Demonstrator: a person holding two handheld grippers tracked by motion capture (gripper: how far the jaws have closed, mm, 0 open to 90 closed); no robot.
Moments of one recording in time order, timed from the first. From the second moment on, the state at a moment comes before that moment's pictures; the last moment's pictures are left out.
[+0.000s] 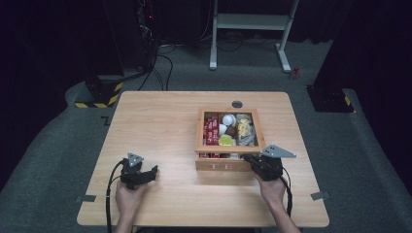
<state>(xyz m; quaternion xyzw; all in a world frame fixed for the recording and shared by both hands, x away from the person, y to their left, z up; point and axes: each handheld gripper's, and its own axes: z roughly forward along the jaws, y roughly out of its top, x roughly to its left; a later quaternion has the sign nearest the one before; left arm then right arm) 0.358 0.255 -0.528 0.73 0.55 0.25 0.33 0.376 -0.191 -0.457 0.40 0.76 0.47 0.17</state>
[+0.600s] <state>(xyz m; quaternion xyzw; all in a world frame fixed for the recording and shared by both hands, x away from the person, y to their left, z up) 0.357 0.254 -0.529 0.73 0.55 0.24 0.33 0.385 -0.197 -0.438 0.40 0.76 0.48 0.18</state>
